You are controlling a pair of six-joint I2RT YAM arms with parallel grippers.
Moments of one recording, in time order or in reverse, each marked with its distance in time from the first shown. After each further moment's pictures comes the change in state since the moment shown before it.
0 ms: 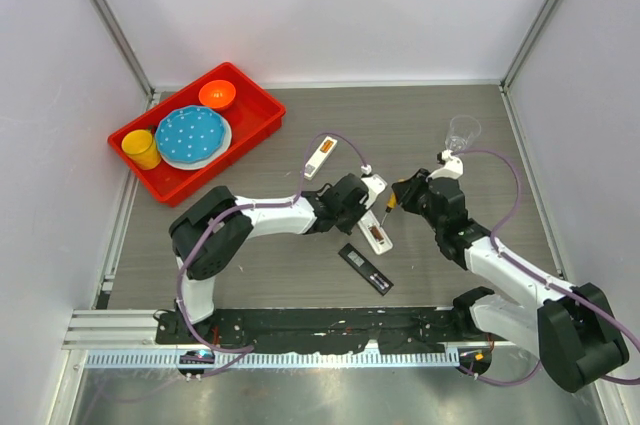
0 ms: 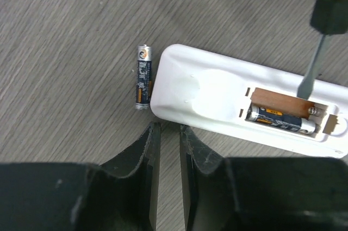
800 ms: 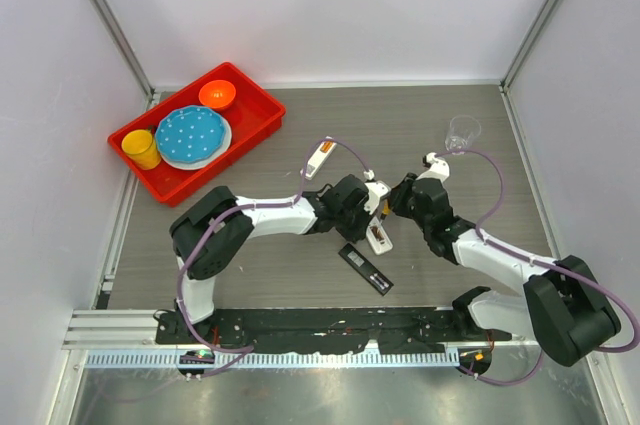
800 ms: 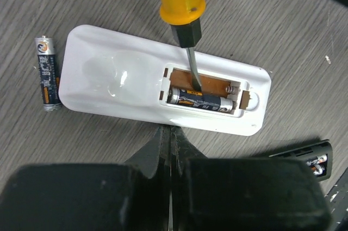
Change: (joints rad) left arm -0.002 0.004 0.002 -0.012 0.267 -0.109; right arm 0.070 0.142 0.018 0.019 0.078 0.005
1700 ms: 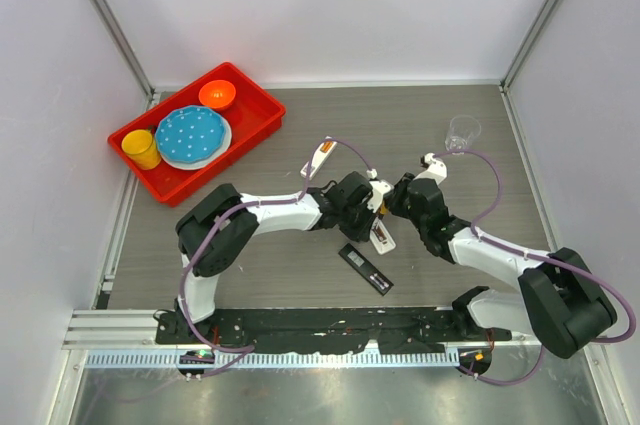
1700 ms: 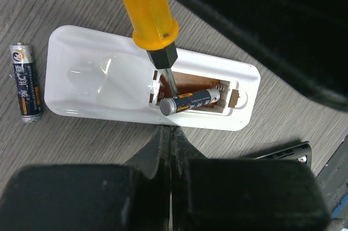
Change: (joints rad) left arm 0.003 0.042 0.063 -0.054 0.061 -0.047; right arm 0.041 0.043 0.007 0.033 0.036 0.057
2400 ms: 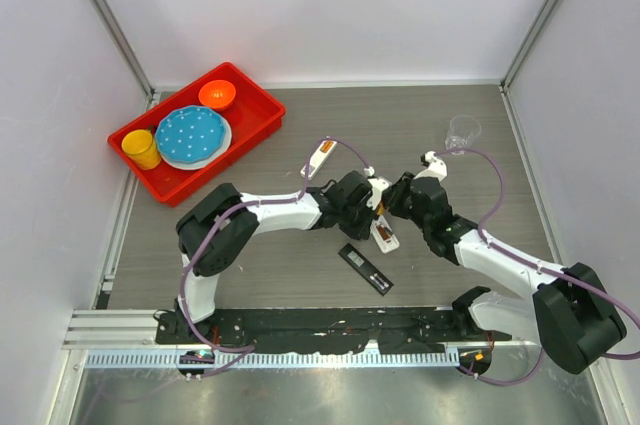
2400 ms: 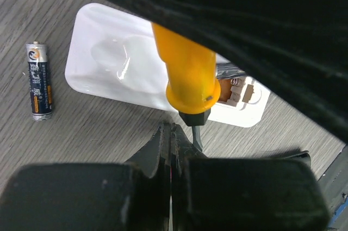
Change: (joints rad) left arm 0.013 0.002 0.001 0.009 -0.026 -0.039; right arm 0.010 -0.090 0.031 -0.111 -0.061 0.024
